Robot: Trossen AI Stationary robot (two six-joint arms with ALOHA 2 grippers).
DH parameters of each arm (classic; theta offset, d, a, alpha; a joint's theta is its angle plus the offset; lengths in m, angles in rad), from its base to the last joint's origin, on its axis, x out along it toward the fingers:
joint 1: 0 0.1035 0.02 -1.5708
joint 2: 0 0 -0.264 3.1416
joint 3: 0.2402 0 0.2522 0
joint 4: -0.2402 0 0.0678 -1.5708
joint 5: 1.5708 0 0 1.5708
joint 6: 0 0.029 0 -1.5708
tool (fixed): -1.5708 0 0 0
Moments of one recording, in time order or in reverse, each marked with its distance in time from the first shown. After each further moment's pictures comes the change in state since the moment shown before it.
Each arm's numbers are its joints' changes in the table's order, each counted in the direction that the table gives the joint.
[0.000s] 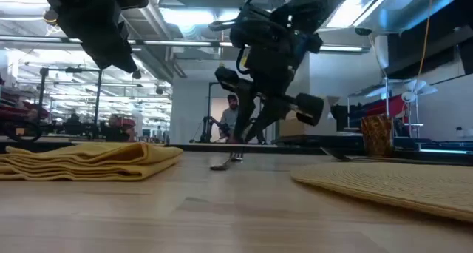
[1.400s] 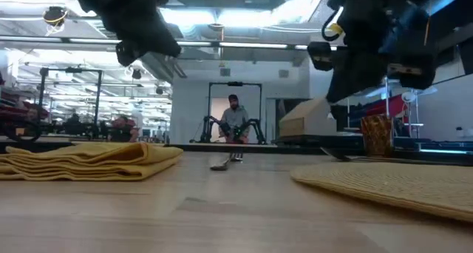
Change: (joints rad) left arm 0.143 0.003 0.000 0.194 0.048 -0.103; right arm 0.052 -0.727 -0.723 0.297 -0.036 0.570
